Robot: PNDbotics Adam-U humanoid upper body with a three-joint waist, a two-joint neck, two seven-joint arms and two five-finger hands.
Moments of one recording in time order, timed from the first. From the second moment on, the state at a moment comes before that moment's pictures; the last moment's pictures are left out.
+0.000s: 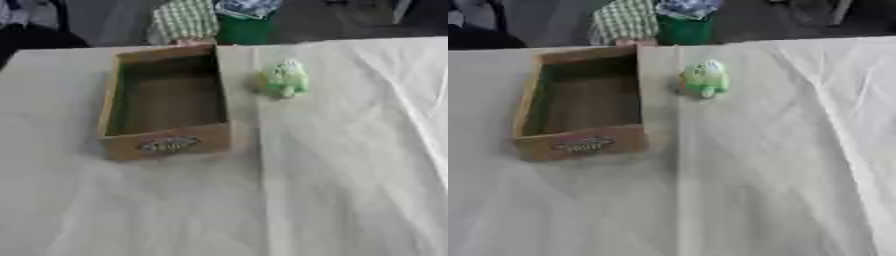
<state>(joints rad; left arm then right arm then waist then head) -0.14 0.15 0.60 -1.98 0.26 -0.24 0.22 -0.41 -0.70 -0.08 -1.98 -0.14 -0.19 -0.20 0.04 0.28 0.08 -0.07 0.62</state>
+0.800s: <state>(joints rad) -0.14 0.15 0.60 -1.98 0.26 -0.24 0.22 -0.48 -0.78 -0.05 -1.98 -0.10 -0.10 -0.17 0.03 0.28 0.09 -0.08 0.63</state>
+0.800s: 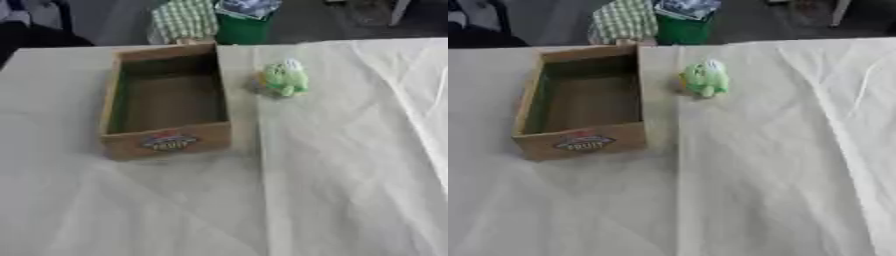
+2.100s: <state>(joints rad) -0.13 0.16 0.59 -1.98 0.26 -0.24 0.20 -1.09 -0.83 0.22 -1.33 0.48 -0.21 0.44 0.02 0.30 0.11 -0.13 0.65</state>
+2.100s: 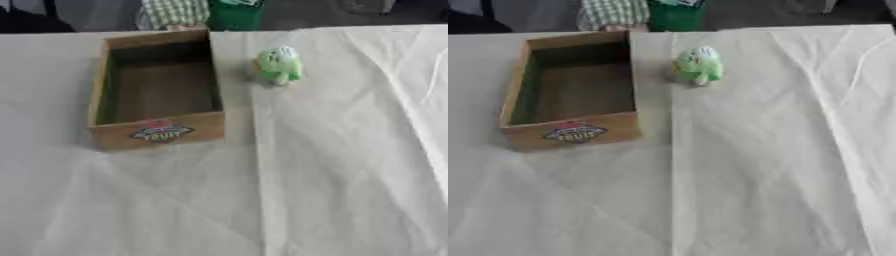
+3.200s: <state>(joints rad) -0.13 0.16 0.59 -1.98 0.27 -0.23 0.18 -1.21 -0.63 0.24 -0.89 0.74 -0.43 0.73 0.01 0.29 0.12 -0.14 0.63</state>
